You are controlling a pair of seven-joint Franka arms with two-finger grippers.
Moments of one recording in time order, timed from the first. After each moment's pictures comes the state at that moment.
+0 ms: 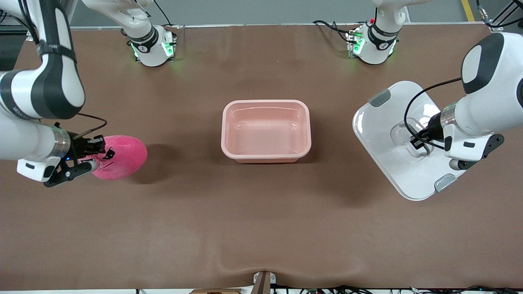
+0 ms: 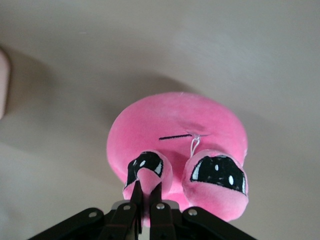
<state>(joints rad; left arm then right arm) 0.15 0.25 -0.35 -1.52 0.07 1.58 -0.80 0.14 0.34 -0.06 -1.45 0.04 1.56 -0.40</state>
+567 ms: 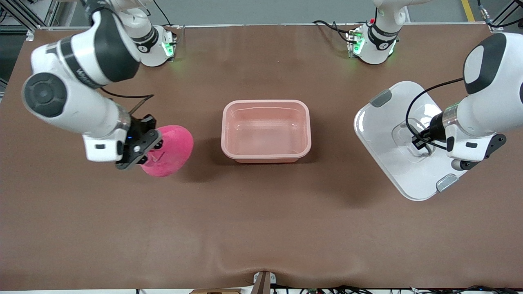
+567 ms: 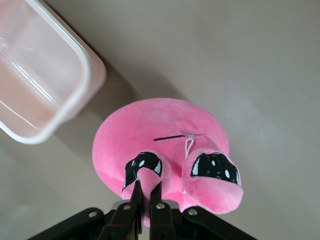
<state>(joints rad) 0.15 0.25 -0.35 -1.52 0.07 1.58 -0.80 0.23 0.32 0.14 -1.42 0.04 1.64 -0.48</state>
